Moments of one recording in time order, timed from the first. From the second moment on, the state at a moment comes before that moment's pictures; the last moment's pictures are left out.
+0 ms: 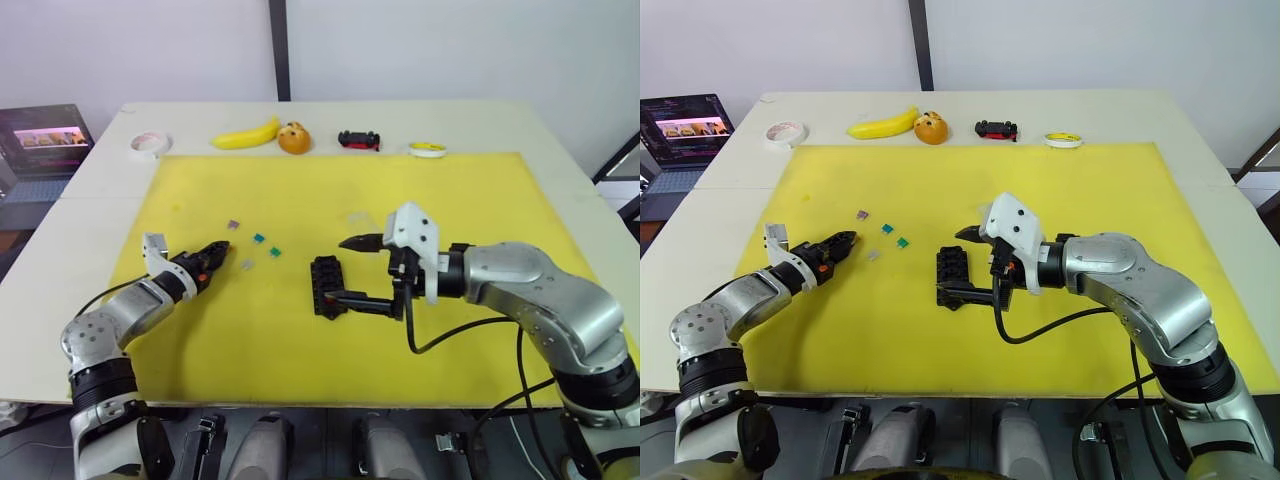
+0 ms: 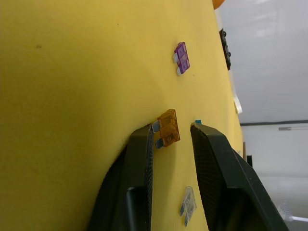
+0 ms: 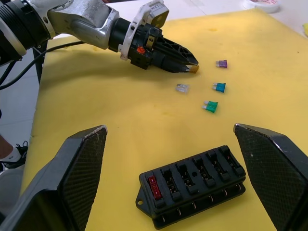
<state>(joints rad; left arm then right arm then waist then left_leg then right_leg) -0.40 0.34 0.58 0.24 -1.33 1.09 0.07 -0.51 -0.71 0.13 -0.59 0.63 0.88 0.77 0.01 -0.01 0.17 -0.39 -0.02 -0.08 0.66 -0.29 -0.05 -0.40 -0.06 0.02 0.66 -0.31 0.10</state>
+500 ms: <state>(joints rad) -0.40 0.33 0.60 0.22 -1.37 1.09 0.10 -0.51 -0.72 0.13 -0.59 0.64 0.88 0.77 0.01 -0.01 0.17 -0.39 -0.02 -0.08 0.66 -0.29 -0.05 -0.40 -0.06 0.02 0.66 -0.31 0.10</state>
